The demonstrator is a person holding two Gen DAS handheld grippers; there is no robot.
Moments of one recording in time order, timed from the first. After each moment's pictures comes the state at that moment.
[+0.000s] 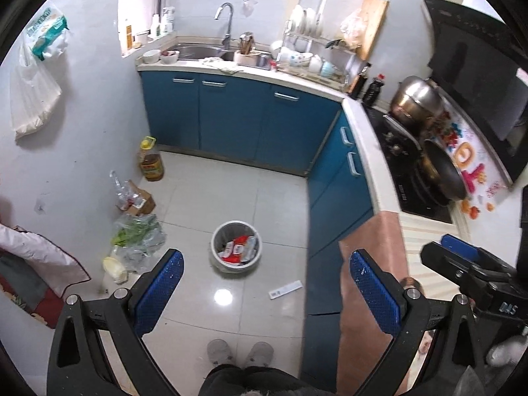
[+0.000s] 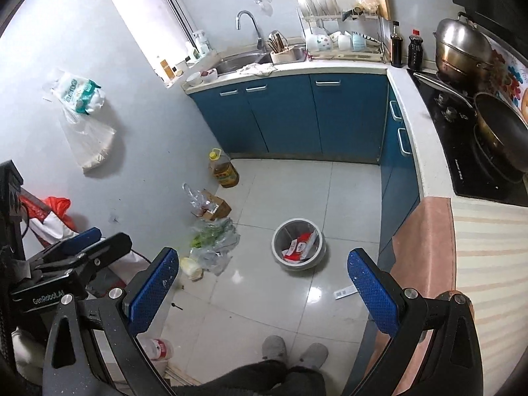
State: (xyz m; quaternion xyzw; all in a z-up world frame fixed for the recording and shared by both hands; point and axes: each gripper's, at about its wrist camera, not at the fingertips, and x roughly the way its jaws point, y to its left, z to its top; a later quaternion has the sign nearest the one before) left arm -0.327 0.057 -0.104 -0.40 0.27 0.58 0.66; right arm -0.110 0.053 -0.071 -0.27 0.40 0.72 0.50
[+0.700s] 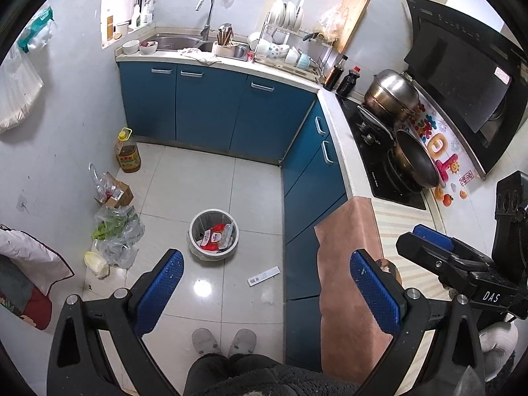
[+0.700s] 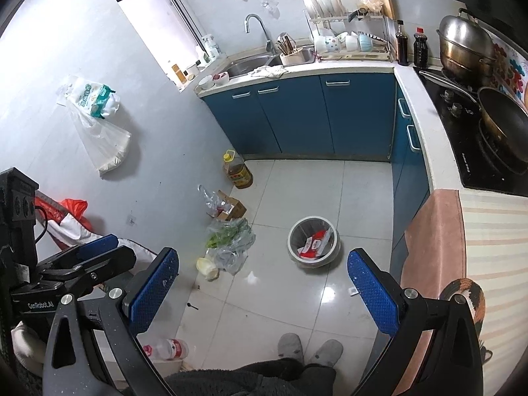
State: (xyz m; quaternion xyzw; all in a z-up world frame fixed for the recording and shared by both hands) left arm -0.328 0.040 -0.095 -0.42 0.26 0.53 0.69; right arm -0.120 0.027 -0.058 -0.26 0.41 0.73 0.49
